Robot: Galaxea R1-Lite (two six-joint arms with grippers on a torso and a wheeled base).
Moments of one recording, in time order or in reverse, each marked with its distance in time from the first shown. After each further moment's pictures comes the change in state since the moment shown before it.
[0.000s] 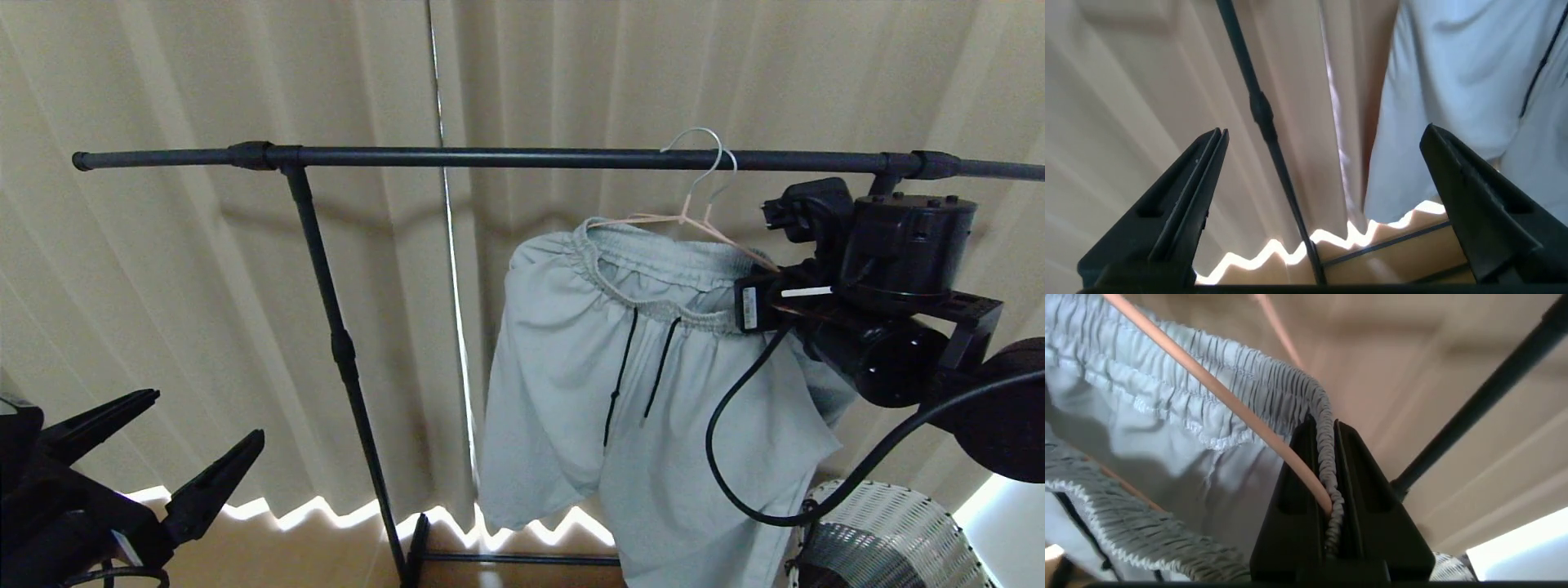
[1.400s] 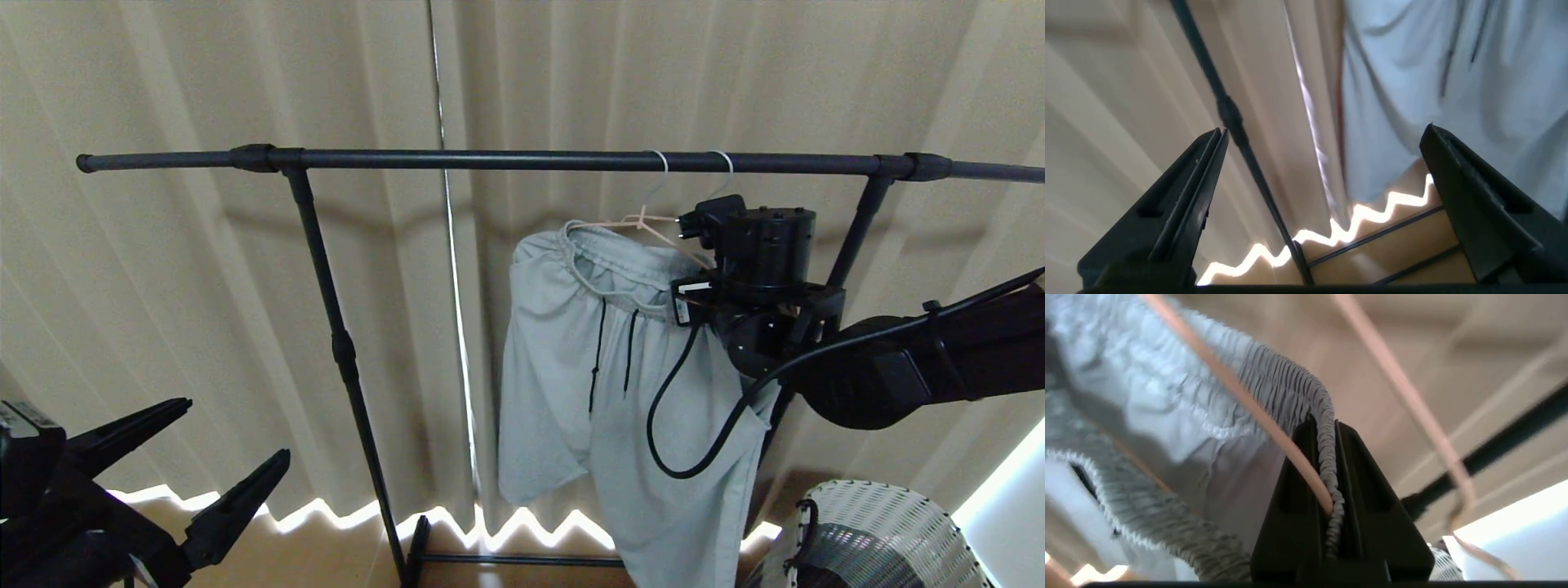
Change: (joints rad) left arm -0.093 0.007 0.011 0.000 0.000 0.002; right arm 0.035 0.252 -0.232 0.021 -0.111 -0.026
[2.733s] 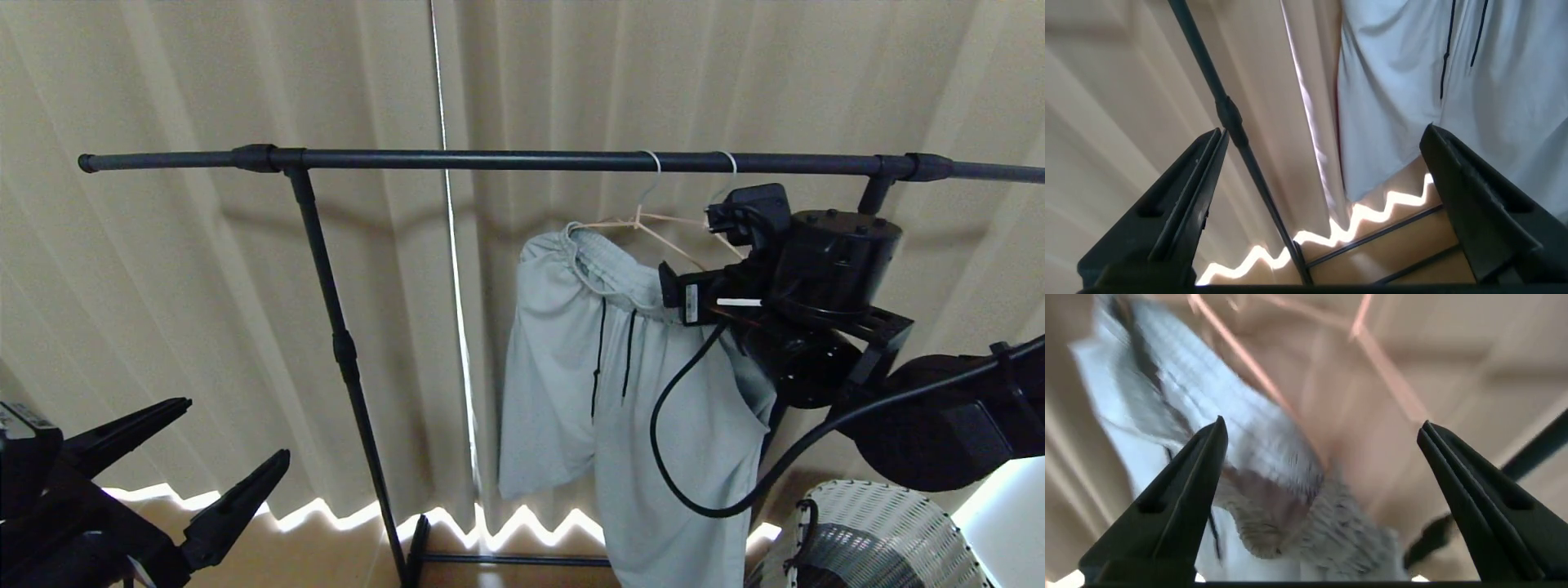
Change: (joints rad) left arm -0.004 -0.004 0.000 -0.001 0.001 0.000; right arm 0.040 -0.116 0.210 -0.276 0.129 0.005
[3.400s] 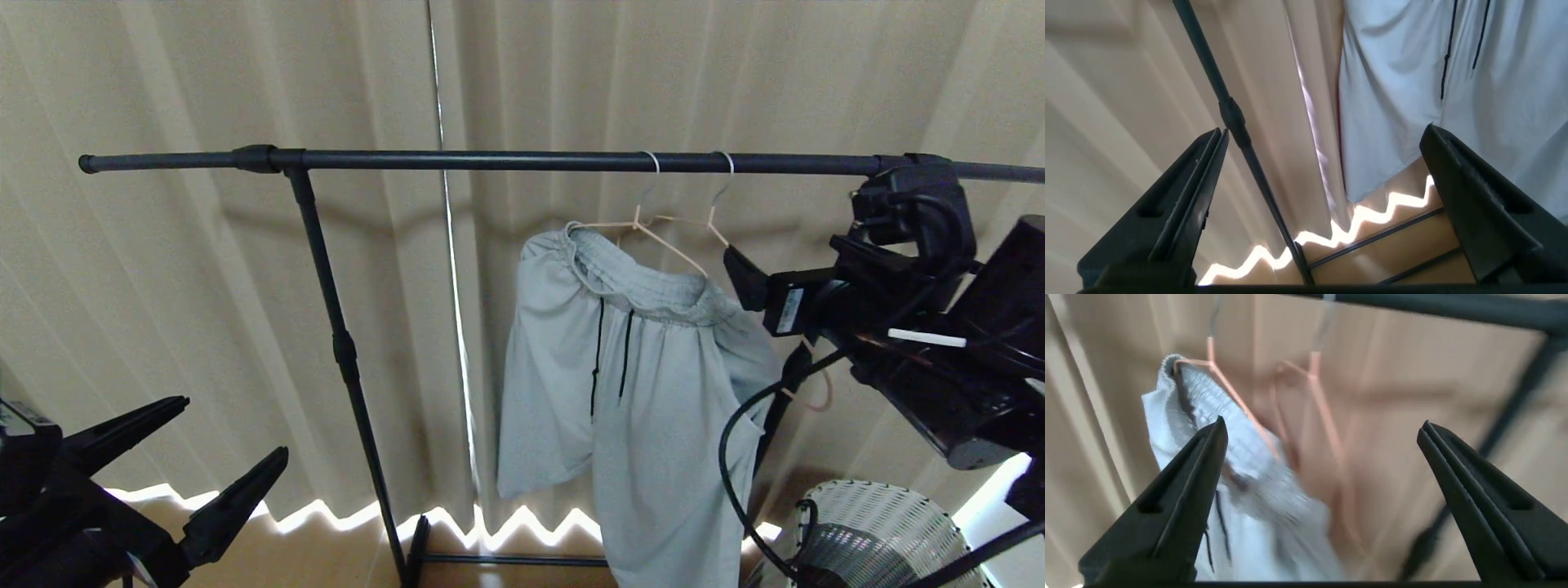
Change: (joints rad) left arm 0.008 0.000 -0.003 0.000 0.003 0.000; right arm -0.019 -0.283 0.285 -0.143 0.092 -0.032
